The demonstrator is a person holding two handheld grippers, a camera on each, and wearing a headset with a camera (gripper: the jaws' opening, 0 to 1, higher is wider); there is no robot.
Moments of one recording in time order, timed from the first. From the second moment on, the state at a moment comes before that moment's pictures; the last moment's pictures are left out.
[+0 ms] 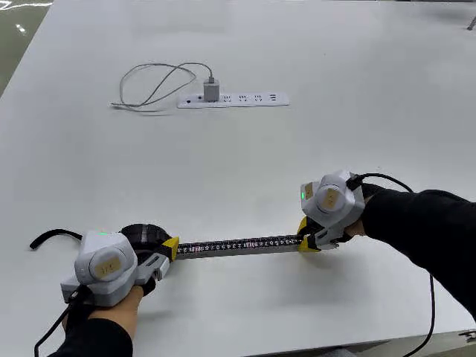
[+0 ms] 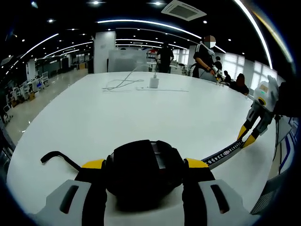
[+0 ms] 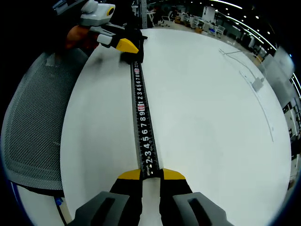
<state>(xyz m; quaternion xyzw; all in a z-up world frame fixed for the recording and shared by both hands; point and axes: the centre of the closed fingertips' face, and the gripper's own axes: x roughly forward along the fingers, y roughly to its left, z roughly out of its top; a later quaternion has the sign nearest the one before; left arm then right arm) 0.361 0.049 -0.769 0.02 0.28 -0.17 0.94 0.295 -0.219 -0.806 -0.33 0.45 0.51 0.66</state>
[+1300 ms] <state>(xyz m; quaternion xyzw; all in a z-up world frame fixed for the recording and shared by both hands) 0.360 0.049 -0.769 0.01 0.29 -0.18 0.94 0.298 -0.202 -0.806 -0.33 0.45 0.52 0.65</state>
